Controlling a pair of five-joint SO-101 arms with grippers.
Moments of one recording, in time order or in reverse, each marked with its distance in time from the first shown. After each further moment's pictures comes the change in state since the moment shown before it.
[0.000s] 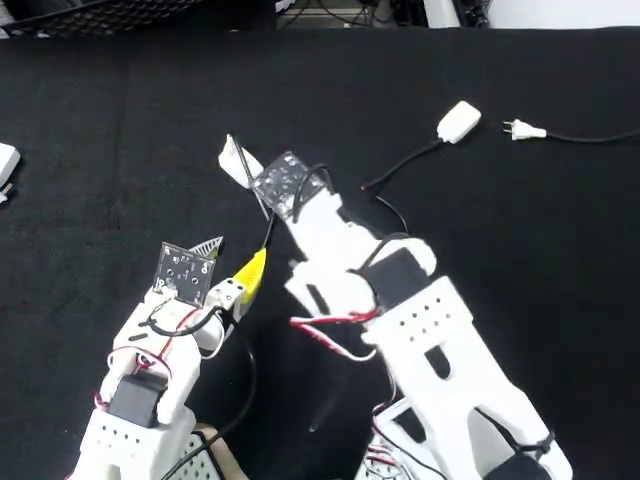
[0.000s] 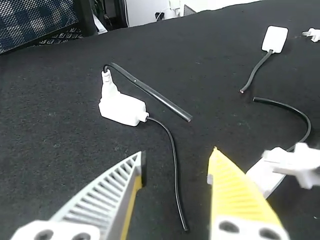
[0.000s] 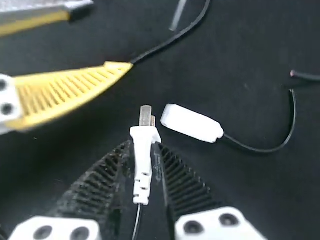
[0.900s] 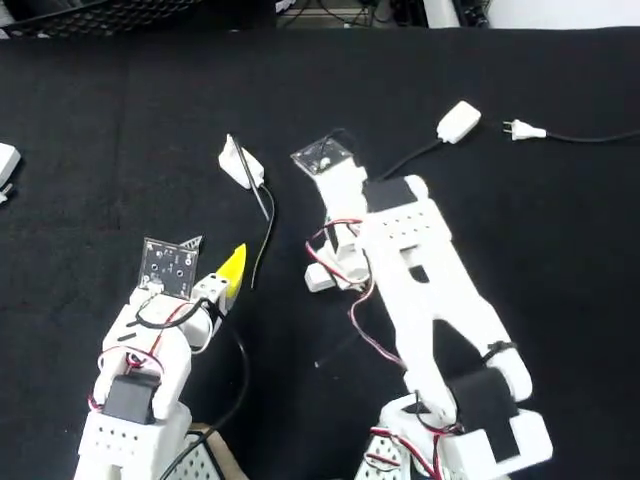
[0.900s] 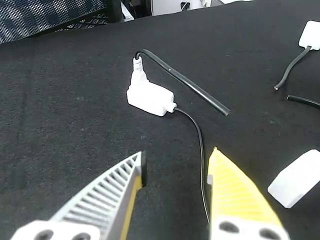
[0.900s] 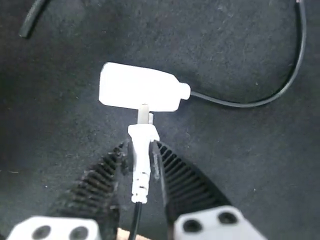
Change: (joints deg) left arm -6.0 0.0 0.0 1.9 0.0; right arm 13.3 27.9 -9.4 2.1 3.0
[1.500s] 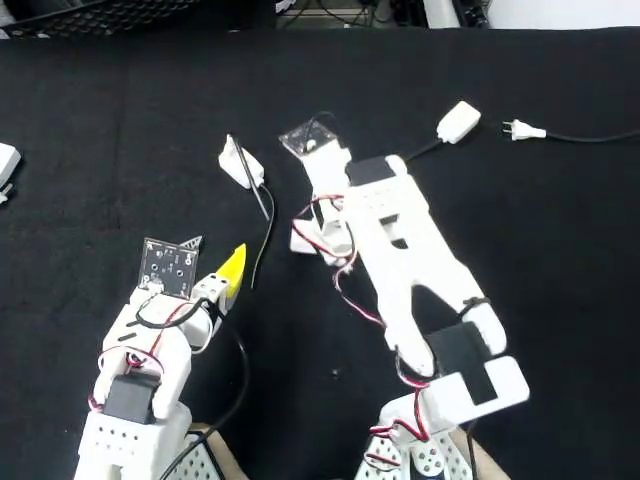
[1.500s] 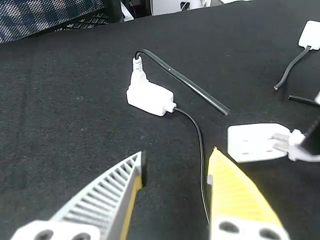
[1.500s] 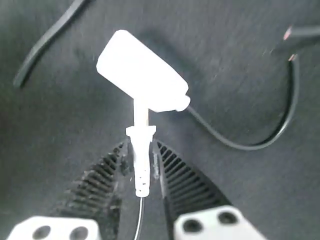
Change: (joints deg) left arm 0.0 0.0 0.0 0.0 0.0; right arm -0.2 13.5 -10.6 -5.5 0.0
